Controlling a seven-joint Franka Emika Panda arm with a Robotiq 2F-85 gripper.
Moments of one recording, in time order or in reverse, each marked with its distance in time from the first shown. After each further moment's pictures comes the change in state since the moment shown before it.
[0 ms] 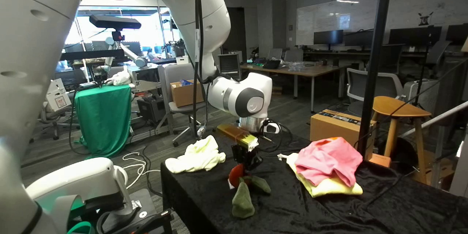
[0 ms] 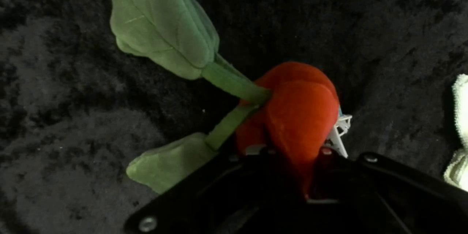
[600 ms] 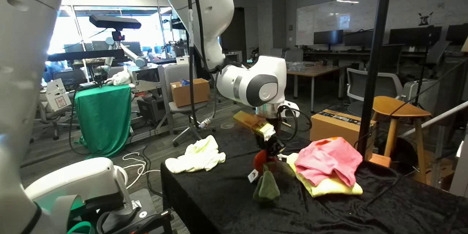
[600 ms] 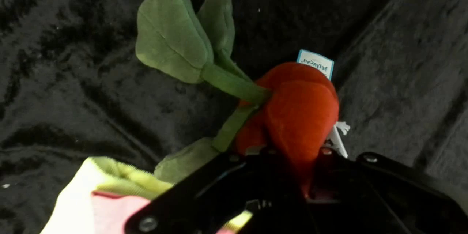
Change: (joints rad) arm -0.022 -0.081 -0.070 0.007 0.000 0.127 0.053
